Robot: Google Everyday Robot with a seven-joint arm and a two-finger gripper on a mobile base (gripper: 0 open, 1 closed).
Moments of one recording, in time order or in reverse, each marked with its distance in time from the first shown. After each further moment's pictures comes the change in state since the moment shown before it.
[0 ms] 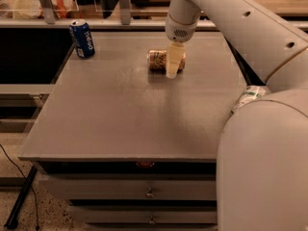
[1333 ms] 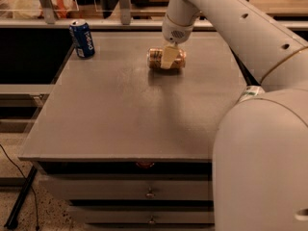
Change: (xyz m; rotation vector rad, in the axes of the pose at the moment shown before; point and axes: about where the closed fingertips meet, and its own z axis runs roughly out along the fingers) arm -0.015 -0.001 0.010 -0.026 -0.064 0.001
